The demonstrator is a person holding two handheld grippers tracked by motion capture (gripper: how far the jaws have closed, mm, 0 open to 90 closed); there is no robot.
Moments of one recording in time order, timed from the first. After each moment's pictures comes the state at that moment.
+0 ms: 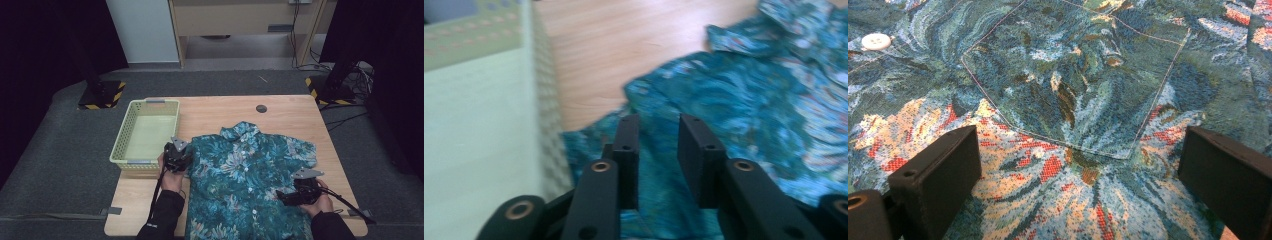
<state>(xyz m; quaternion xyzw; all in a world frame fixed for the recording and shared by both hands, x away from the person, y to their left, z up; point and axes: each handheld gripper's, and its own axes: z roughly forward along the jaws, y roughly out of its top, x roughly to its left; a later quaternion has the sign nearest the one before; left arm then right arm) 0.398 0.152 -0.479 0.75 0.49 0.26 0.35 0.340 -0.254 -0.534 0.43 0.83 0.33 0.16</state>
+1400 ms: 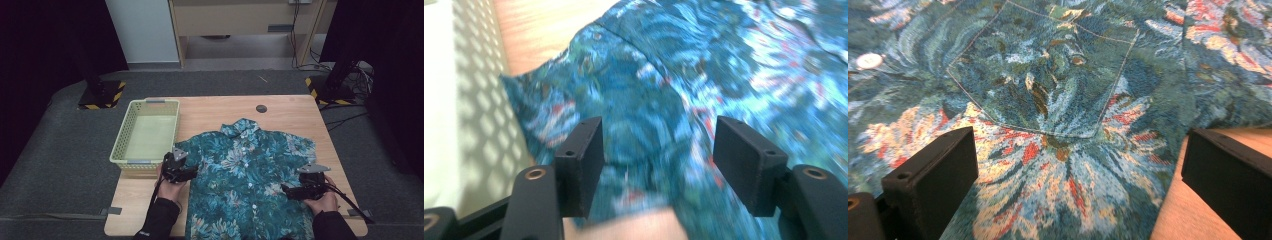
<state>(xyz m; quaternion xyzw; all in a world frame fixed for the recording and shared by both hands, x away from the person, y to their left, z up) 0.372 0.172 -0.491 0.78 0.48 0.21 0.35 0.345 -0.264 -0.517 0.47 0.80 0.32 0.19</state>
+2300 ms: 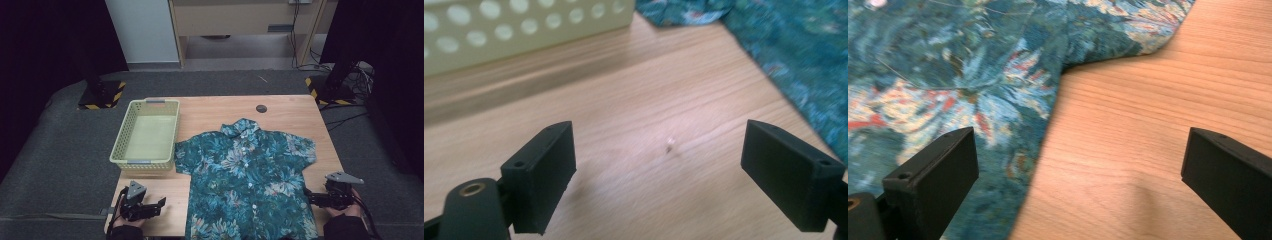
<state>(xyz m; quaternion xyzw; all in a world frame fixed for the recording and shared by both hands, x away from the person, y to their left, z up) 0.279 0.280 -0.515 0.77 0.51 0.18 0.34 0.313 -0.323 -0.515 0.54 0.74 0.33 0.22</state>
